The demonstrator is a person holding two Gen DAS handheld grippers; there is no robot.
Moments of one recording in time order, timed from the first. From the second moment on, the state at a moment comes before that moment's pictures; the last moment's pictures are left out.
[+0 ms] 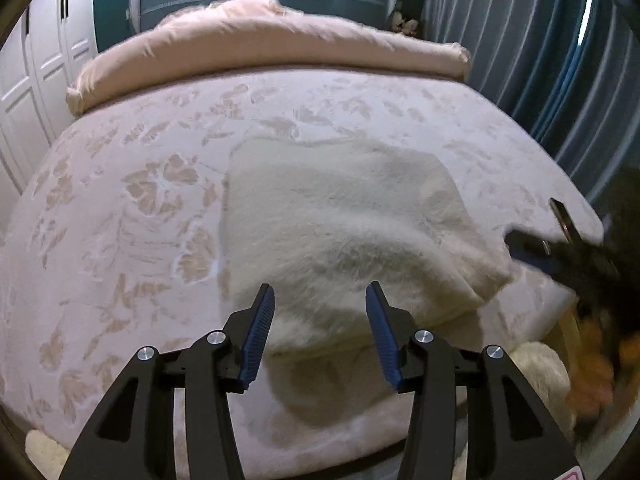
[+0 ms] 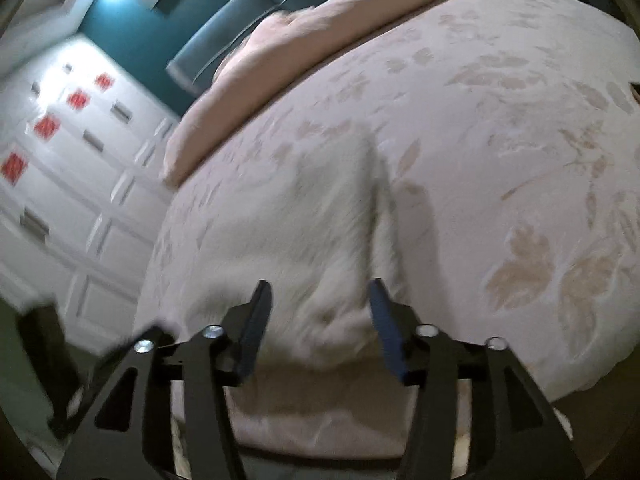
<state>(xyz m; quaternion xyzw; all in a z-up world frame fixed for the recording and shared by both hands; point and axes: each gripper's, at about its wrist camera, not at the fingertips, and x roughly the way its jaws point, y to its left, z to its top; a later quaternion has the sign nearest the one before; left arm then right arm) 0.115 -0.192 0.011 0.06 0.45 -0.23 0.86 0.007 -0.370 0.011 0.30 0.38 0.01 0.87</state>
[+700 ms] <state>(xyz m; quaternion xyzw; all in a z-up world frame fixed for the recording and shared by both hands) 0.122 -0.216 -0.044 0.12 0.49 -0.17 0.85 0.004 -0.405 -0.022 0.34 0.42 -0.03 0.84</state>
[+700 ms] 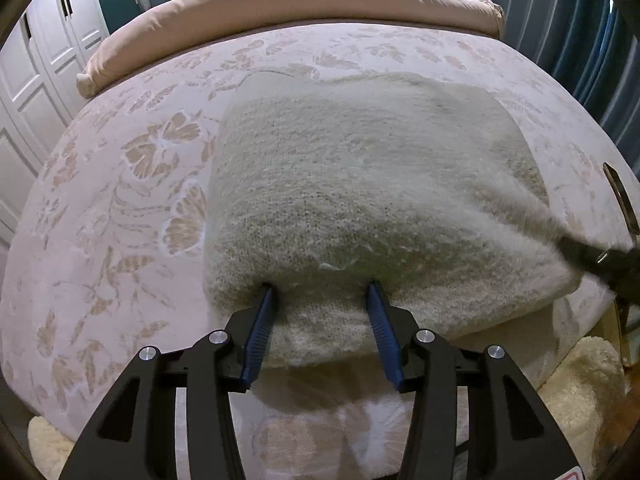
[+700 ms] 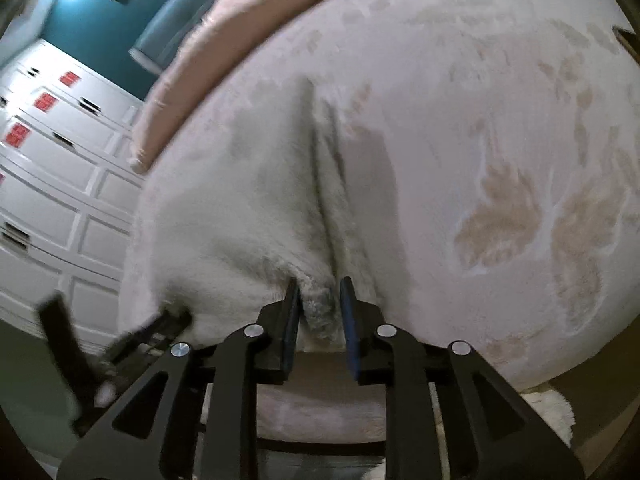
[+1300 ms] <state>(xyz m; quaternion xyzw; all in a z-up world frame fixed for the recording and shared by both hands) 0.126 -0.209 -0.044 0.09 0.50 -0.17 0.84 0.166 -0.410 0.030 0.20 0.38 -0.02 0.90</state>
